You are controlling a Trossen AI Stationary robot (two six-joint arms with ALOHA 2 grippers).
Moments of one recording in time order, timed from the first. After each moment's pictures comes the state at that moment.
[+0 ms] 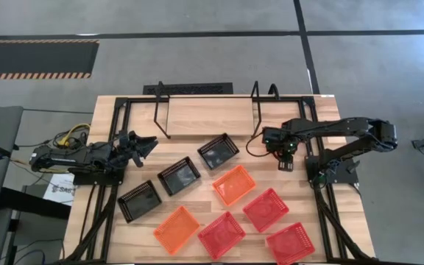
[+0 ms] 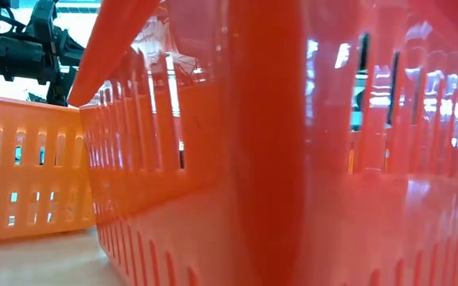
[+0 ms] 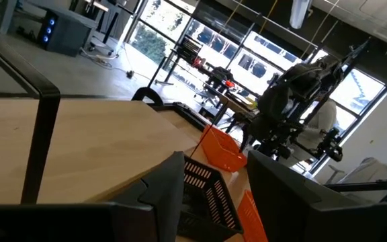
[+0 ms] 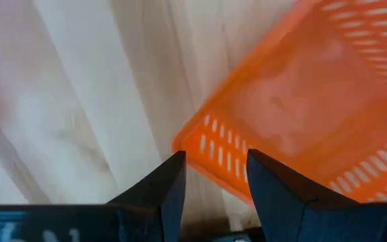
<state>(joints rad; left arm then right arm) -0.08 0.02 0.02 0.04 -0.51 -0.54 -0.25 1.32 0.79 -1.11 0.02 -0.06</state>
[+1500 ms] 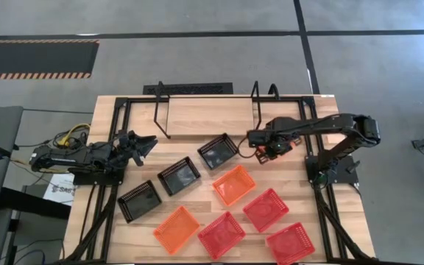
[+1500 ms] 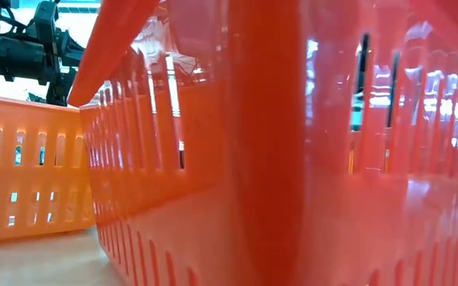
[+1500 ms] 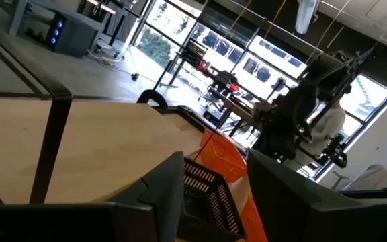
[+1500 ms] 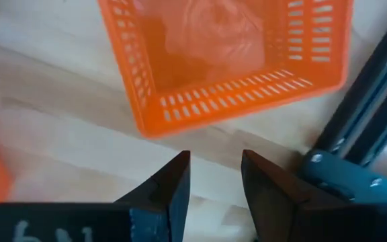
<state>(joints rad) -0.08 0.01 0.02 0.04 -0.54 -0.55 -0.13 1.51 1.10 -1.36 0.12 0.99</state>
